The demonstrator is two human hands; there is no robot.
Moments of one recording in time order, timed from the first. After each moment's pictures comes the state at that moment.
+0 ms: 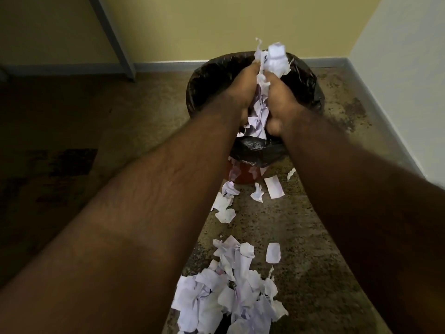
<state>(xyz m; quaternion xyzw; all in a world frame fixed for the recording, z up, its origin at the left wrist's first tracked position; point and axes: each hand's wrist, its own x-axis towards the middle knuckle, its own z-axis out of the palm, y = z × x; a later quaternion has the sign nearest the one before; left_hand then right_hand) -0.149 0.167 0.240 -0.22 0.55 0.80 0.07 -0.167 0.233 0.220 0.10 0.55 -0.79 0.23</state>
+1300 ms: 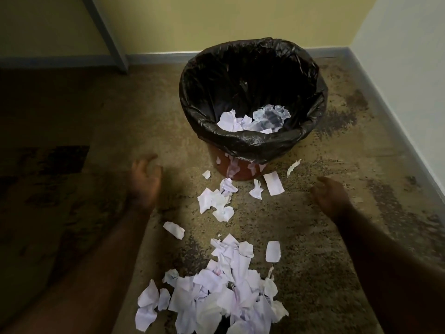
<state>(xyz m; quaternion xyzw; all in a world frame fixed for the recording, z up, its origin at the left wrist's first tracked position) 0.013 0.020 0.051 -0.36 0.82 0.42 -0.14 -0.103 0.445 0.029 0.04 0.95 -0.29 0.14</state>
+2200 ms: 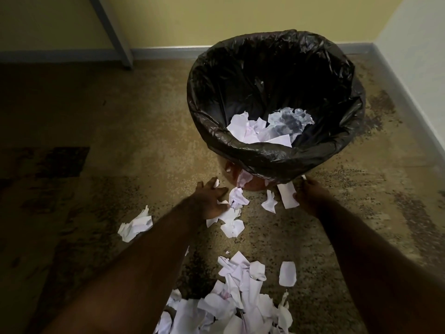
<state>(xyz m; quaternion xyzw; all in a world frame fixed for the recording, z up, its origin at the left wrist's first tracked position) -0.046 0.089 0.002 -0.04 0.94 0.20 0.27 -0.174 0.379 -0.051 -0.01 0.95 -0.14 0.27</state>
